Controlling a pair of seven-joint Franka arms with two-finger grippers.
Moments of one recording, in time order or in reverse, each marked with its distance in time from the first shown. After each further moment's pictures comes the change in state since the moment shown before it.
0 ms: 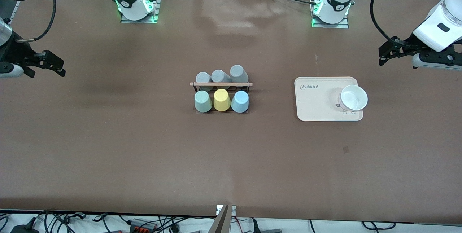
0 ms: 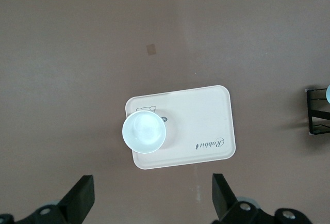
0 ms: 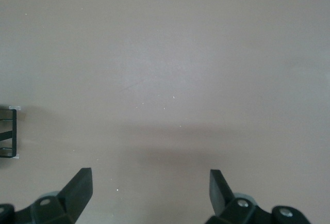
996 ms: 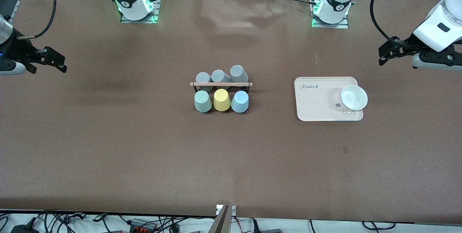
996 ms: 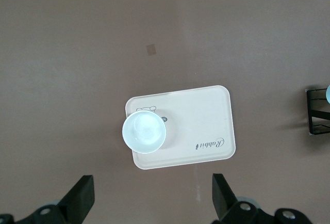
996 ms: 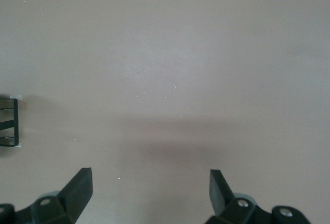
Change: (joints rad) left arm 0.000 0.000 0.000 0.001 0.000 0.000 0.000; right arm -0.011 -0.009 0.007 0.002 0.000 -0.053 0.000
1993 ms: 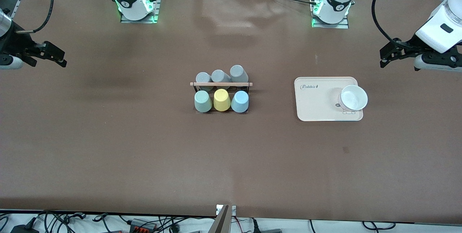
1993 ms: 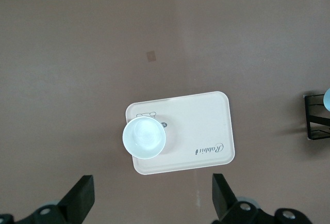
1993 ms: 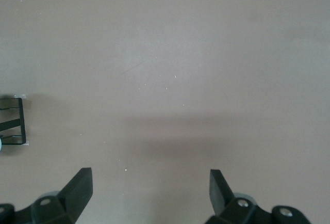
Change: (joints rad) left arm 0.000 0.022 -0.002 0.036 0.000 0.002 0.000; right arm -0.023 -0.028 0.033 0.001 0.000 -0.051 0.064
